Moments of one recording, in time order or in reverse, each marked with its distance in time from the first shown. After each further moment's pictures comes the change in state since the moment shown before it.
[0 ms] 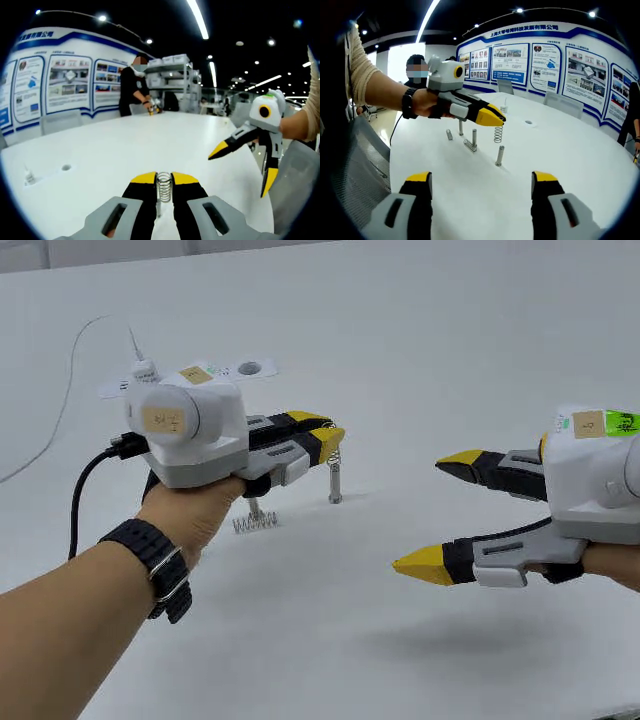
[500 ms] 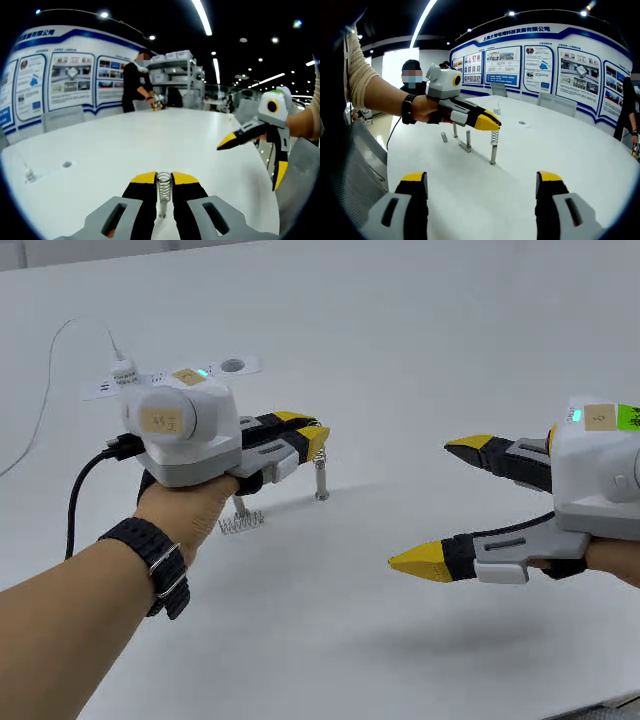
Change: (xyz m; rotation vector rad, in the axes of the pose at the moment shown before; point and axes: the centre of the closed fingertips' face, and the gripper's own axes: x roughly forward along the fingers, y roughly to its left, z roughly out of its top) left arm 0.012 0.009 -0.010 0.002 0.030 0.029; right arm -0.007 -0.008 -0.005 0.030 -0.023 -0.037
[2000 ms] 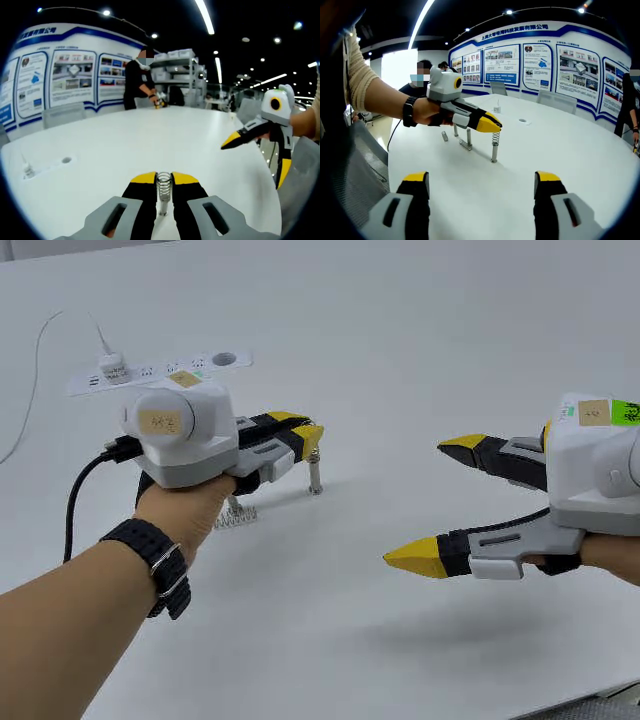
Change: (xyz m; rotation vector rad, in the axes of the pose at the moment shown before) left arm 0.004 0.001 -0.011 -0.016 0.013 0.012; right arm 0.001 0.001 -0.005 0.023 0.007 0.004
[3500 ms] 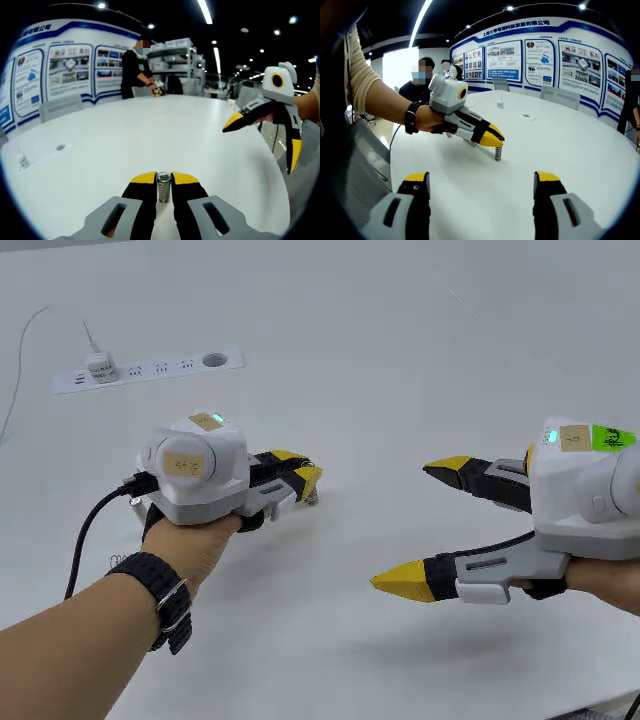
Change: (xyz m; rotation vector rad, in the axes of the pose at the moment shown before) left arm 0.011 -0.009 -0.043 0.025 0.084 -0.005; right arm 0.005 0.009 -0.008 0.010 0.034 0.024
